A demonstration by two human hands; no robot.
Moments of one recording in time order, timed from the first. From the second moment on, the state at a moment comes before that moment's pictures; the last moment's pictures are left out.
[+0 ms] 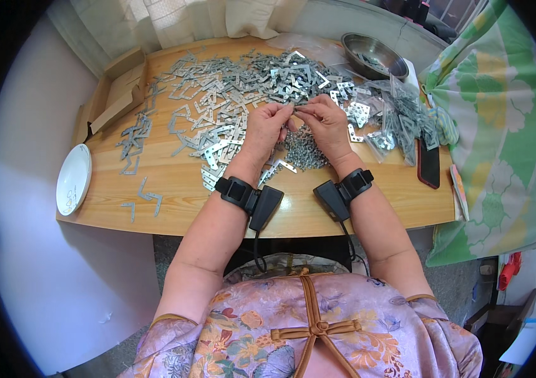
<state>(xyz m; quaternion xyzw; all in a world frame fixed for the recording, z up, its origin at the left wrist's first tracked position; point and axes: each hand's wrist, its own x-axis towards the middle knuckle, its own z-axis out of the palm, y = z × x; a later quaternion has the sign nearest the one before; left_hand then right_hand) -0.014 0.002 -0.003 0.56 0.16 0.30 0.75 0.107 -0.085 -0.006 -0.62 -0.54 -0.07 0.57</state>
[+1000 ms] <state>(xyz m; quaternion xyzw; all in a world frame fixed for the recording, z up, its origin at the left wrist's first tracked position) -0.011 0.000 -0.002 0.56 0.14 0.30 0.76 0.110 -0.085 0.002 -0.60 -0.57 -0.22 0.51</state>
